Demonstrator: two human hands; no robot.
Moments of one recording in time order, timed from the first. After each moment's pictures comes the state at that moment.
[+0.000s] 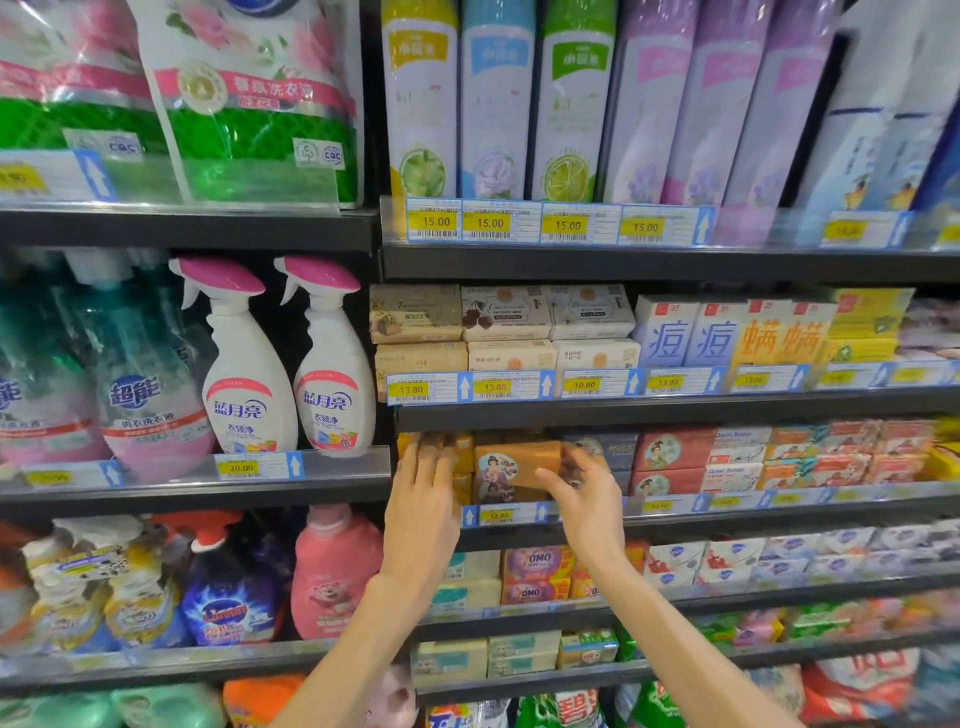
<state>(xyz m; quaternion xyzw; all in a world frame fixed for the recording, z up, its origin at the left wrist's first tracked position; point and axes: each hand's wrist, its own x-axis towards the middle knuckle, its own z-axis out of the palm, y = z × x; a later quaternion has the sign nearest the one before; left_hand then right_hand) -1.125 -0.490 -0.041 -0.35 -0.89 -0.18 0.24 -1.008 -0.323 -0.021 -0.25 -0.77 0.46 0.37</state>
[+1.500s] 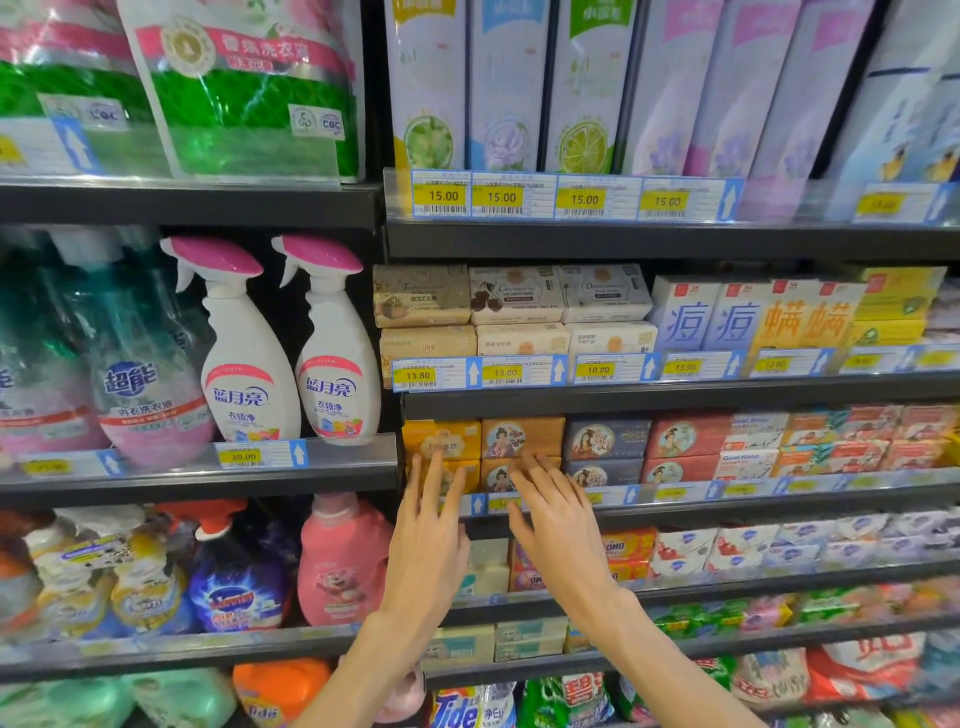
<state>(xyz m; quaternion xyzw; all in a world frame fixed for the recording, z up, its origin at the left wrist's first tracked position) -1.109 -0.508 -0.090 -0.36 -0.89 -0.19 0.21 -1.024 -0.342 -0.083 -0.14 -0.94 0.03 0.31</state>
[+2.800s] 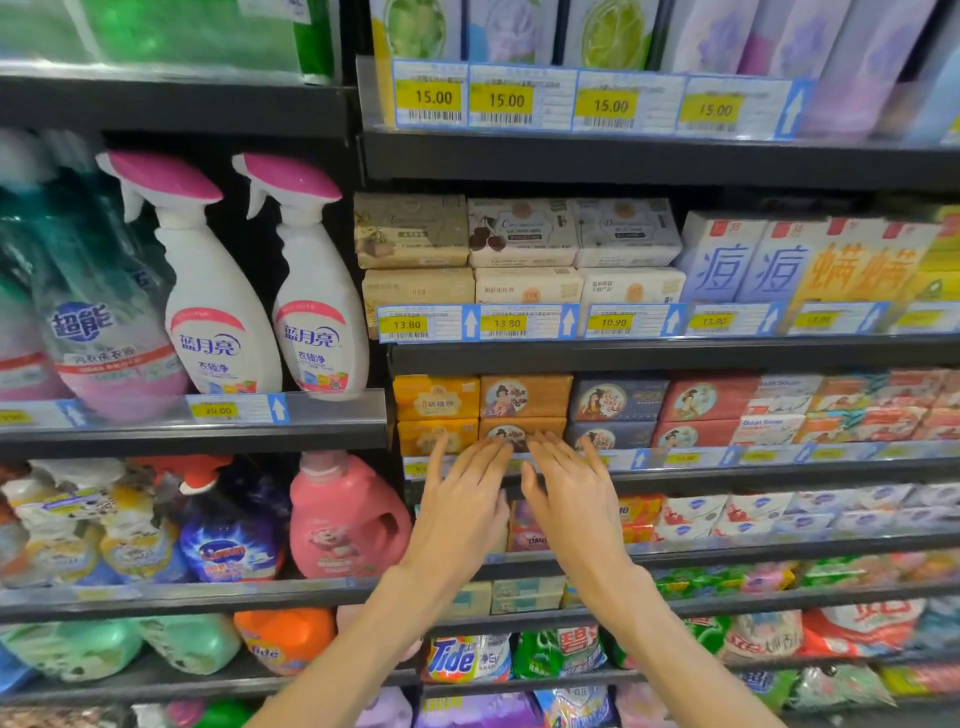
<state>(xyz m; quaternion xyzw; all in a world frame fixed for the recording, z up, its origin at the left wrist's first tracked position) -1.100 -0.474 -0.093 -0.45 -0.84 -0.17 0.24 -1.021 -0.332 -0.094 -0.18 -0.93 0.02 0.32</state>
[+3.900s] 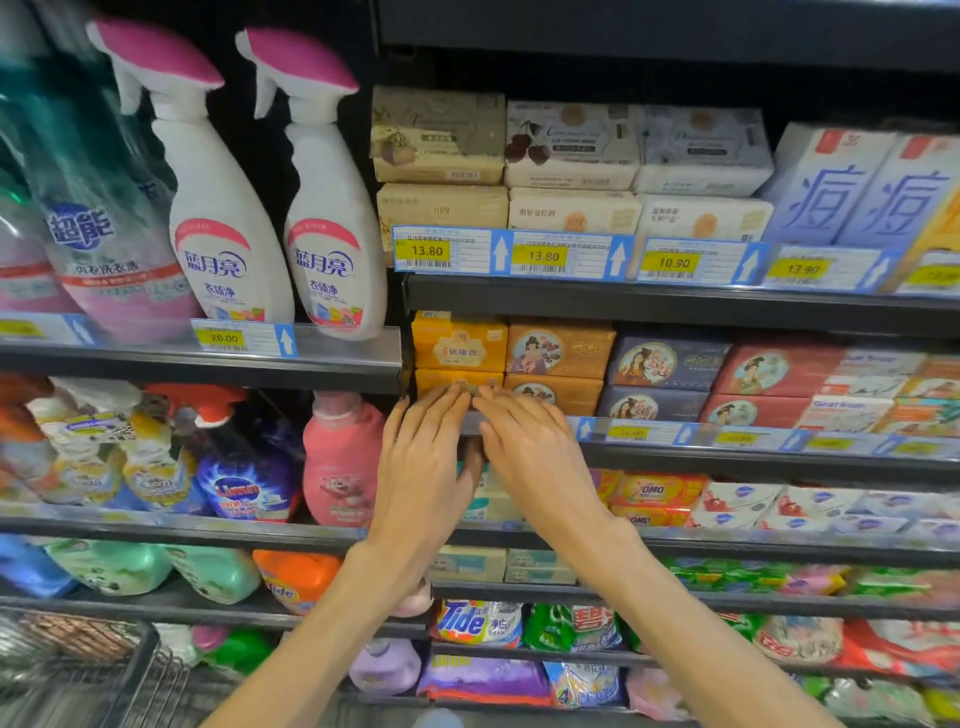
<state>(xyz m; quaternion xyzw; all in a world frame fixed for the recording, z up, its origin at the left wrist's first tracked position) -1.109 -0.510 -0.104 -0.34 -0.86 -0.27 0.28 -1.053 -0.368 -0.082 0.01 -0.95 0.05 0.30</state>
